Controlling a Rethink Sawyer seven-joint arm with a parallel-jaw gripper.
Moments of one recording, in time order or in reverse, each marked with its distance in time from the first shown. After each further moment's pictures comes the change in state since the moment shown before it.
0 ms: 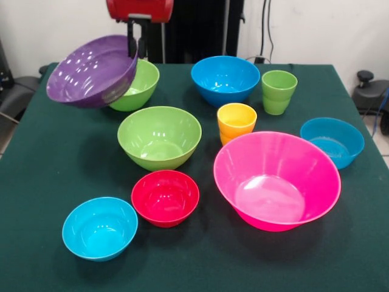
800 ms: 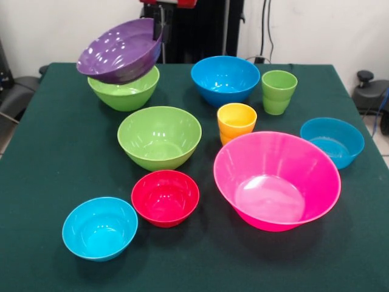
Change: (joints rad) arm 0.141 -0.069 -0.138 0.112 0.035 -0.105 0.104
